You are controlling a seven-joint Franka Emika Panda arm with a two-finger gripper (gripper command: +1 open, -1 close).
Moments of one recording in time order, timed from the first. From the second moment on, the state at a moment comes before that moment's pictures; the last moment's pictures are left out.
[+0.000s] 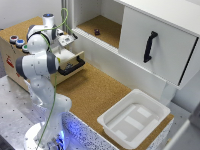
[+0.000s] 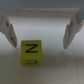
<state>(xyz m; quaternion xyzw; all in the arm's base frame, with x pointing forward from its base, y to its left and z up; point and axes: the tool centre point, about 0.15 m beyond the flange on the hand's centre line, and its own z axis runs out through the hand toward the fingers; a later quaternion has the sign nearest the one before) 0.331 0.321 0.335 0.70 0.71 0.01 0.05</state>
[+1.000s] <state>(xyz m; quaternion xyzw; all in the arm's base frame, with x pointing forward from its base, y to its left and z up) 0.329 0.306 0.313 0.70 0.72 -0.01 0.01</state>
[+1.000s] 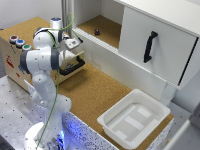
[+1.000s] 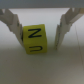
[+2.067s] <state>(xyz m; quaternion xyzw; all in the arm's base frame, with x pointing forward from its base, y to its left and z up) 0.318 0.385 0.432 0.68 0.72 0.12 0.02</state>
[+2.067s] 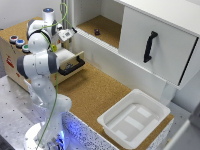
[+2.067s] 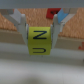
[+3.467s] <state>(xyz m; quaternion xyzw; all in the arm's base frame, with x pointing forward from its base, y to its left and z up) 0.276 0.481 0.463 0.67 0.73 0.11 0.00</state>
